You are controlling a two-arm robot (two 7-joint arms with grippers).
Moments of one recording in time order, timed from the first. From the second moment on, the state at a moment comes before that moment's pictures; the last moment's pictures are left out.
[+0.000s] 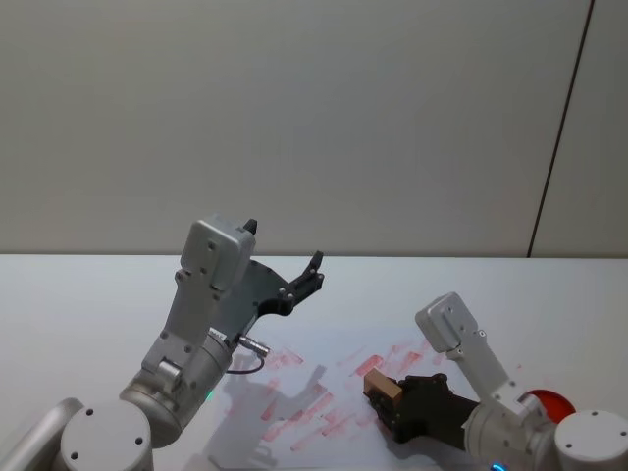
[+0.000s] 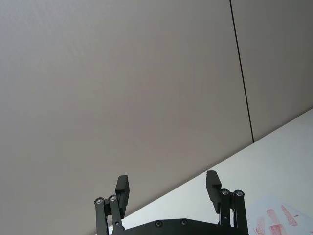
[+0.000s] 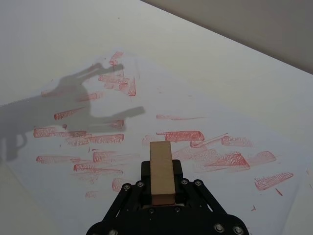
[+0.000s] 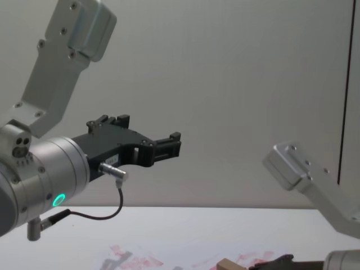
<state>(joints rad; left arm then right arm) -0.24 0.38 0.45 -1.63 -0.20 0.01 -0.01 0.21 0.19 -0.38 -1.42 0.02 0.38 0.46</state>
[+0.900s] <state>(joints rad) -0.24 0.38 0.45 -1.63 -0.20 0.01 -0.01 0.22 0.18 -0.37 -1.46 0.10 0.38 0.41</state>
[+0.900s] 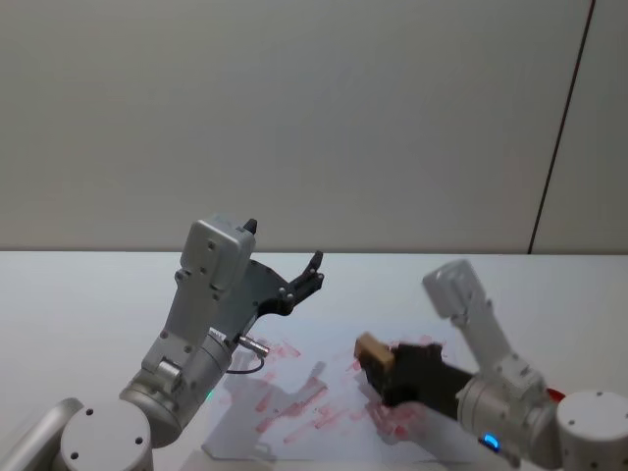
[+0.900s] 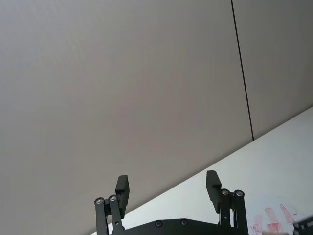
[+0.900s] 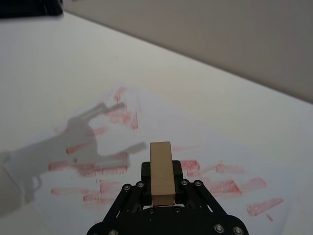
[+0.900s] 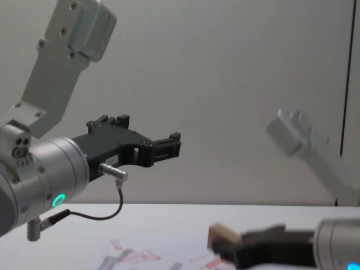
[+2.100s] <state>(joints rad) -0.24 0.38 0.45 -1.63 -0.20 0.01 -0.01 0.03 0.41 -0.19 -1.74 0.33 0.44 0.23</state>
